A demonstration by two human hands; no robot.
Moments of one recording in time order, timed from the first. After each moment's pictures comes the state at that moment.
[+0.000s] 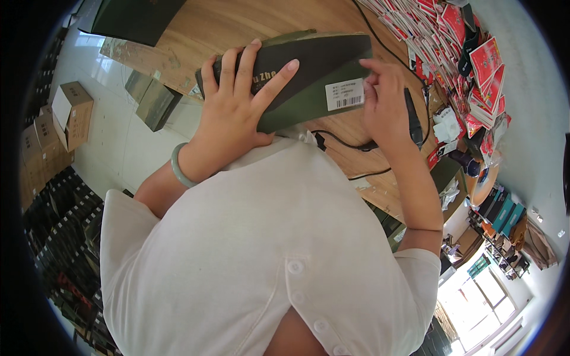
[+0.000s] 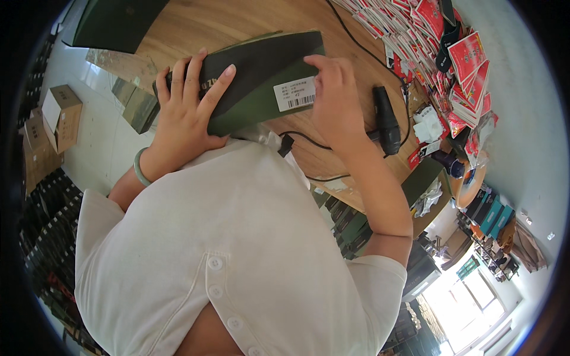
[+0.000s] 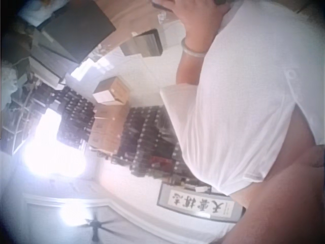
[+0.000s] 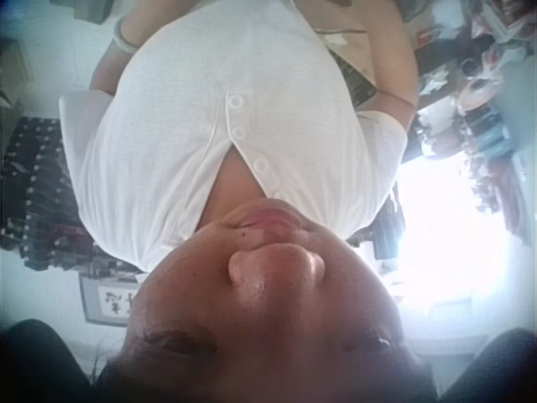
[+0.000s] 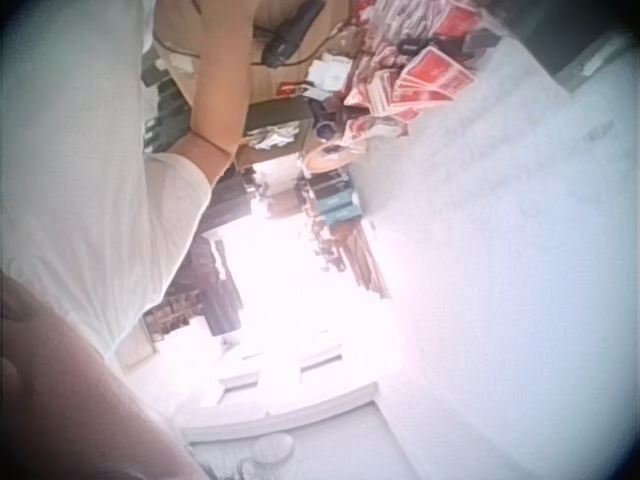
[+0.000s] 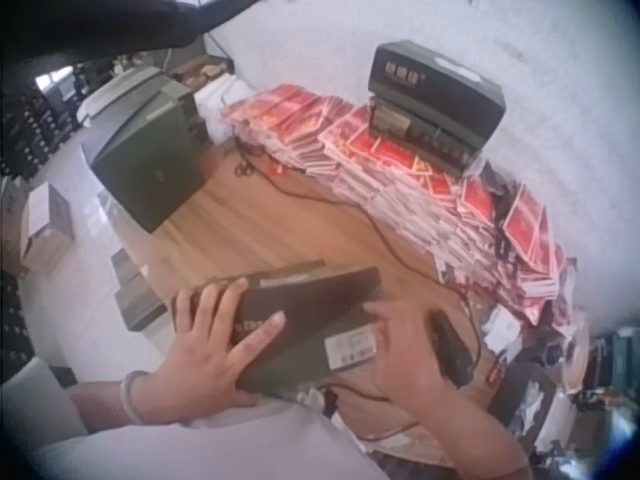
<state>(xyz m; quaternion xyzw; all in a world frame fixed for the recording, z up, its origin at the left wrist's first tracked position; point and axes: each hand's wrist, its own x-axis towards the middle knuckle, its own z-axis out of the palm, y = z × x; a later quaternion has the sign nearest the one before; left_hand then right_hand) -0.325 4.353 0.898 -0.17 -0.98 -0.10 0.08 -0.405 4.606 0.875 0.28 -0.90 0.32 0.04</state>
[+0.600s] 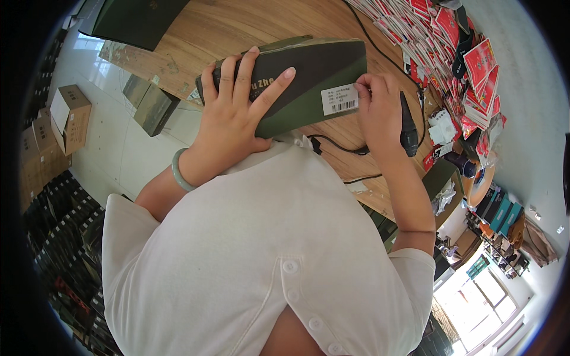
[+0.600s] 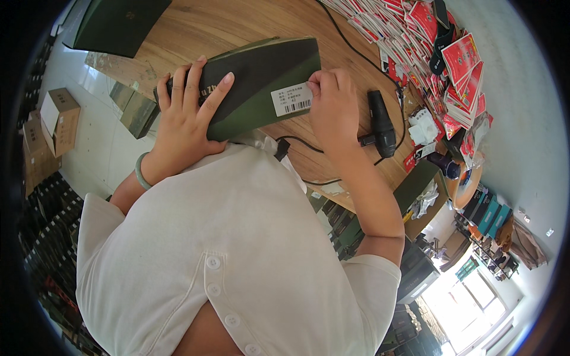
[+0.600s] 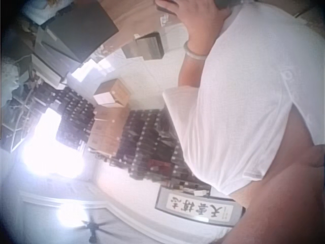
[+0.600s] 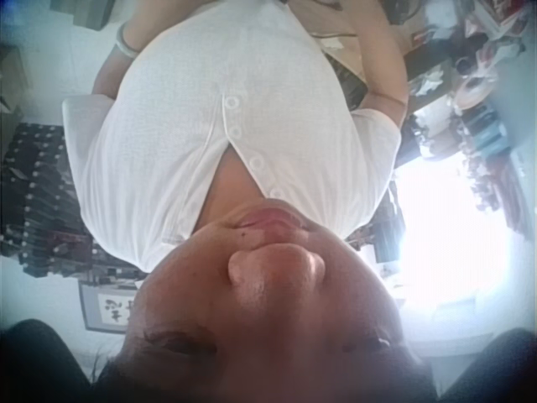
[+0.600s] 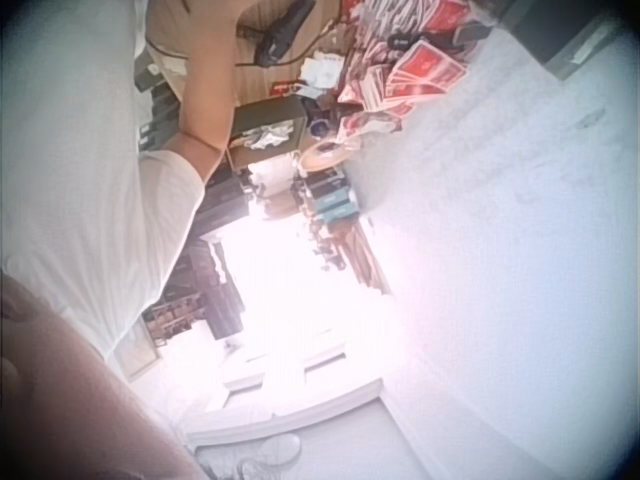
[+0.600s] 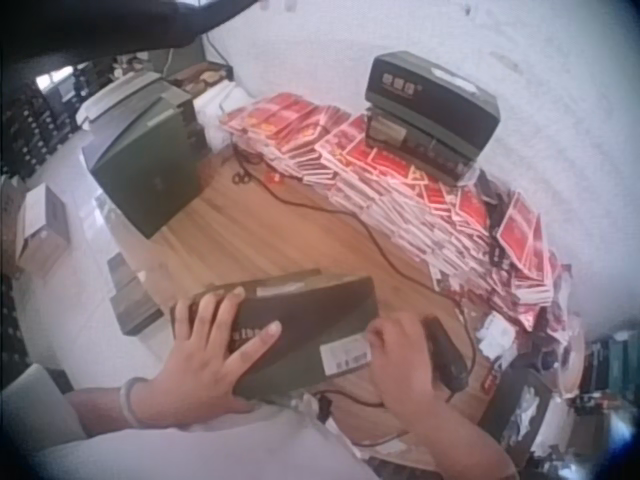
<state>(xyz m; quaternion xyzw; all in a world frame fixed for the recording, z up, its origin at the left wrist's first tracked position) -0.323 4.353 0.897 -0.17 -0.98 -0.11 0.09 -0.403 4.605 0.860 0.21 -0.94 0.25 0.09</state>
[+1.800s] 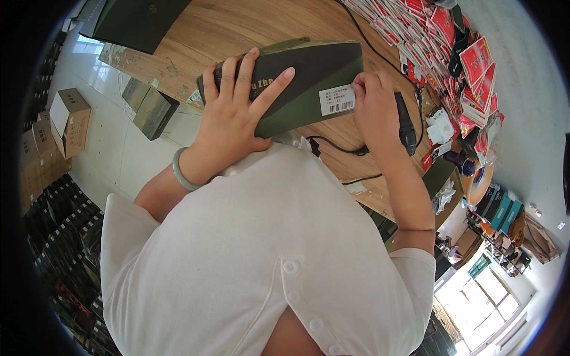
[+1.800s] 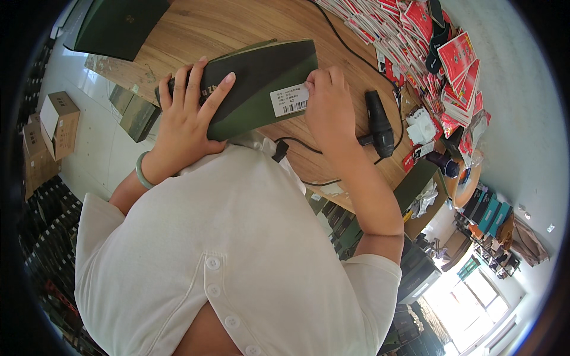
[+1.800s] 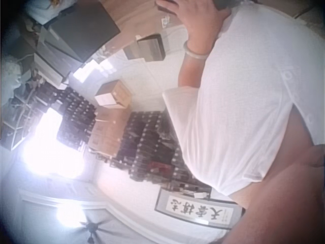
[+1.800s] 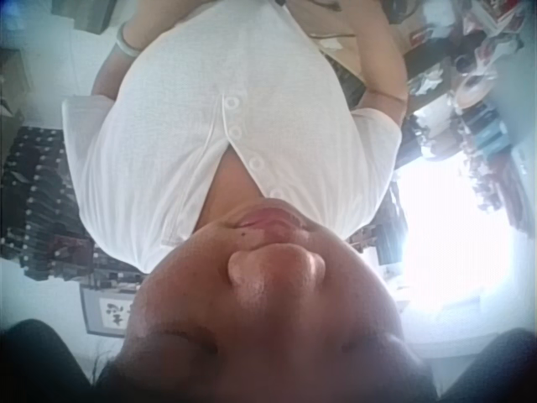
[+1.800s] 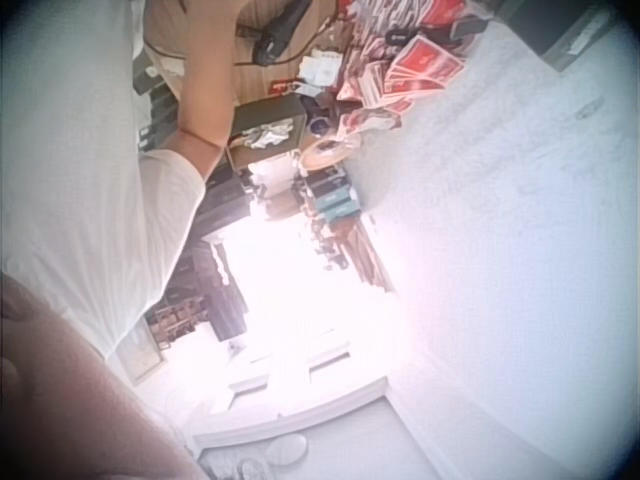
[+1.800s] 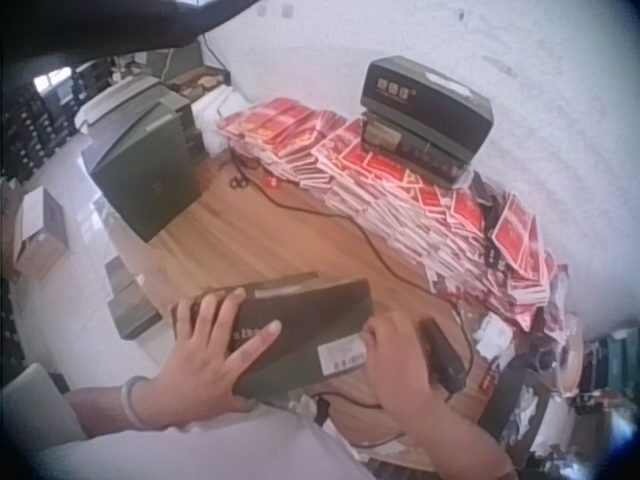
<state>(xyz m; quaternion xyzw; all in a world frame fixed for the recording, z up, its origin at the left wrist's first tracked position) -0.324 4.353 0.897 -0.17 -0.98 -0.11 0.09 -0.403 4.601 0.870 0.19 -0.96 0.23 0.02</state>
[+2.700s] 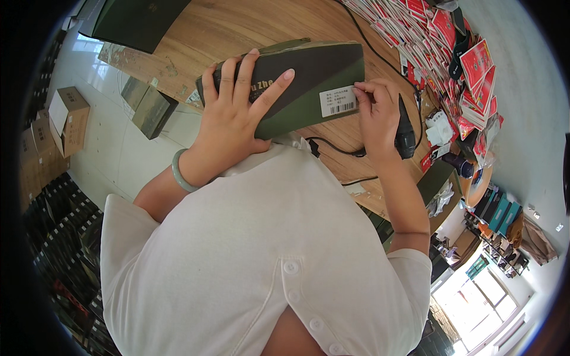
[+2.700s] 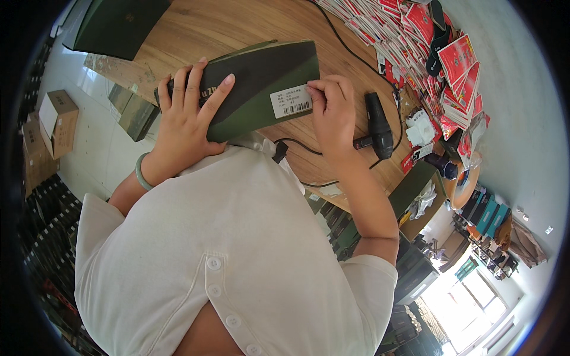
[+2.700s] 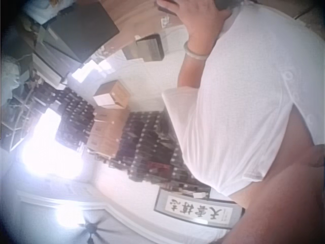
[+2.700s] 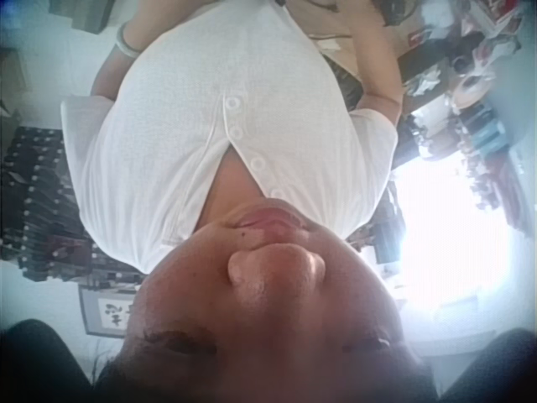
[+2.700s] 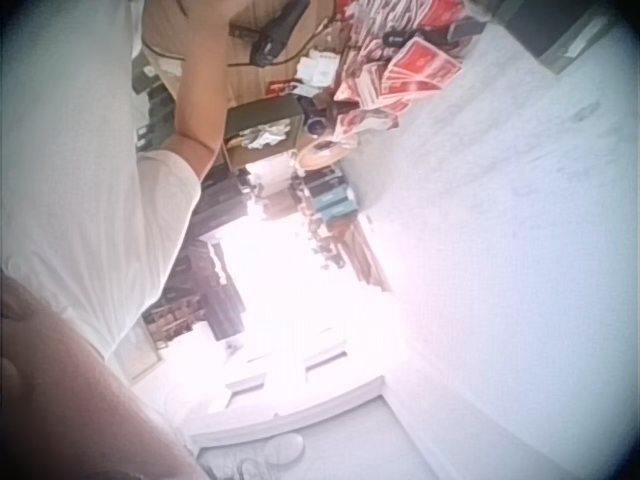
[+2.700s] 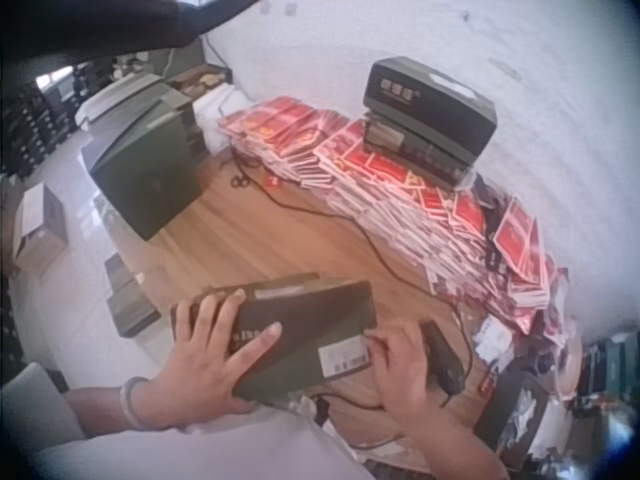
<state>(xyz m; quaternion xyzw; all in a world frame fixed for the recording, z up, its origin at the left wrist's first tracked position) -0.324 4.352 0.896 -0.17 -0.98 -0.11 0.09 -0.399 4.616 0.847 0.22 -0.90 0.36 0.11</state>
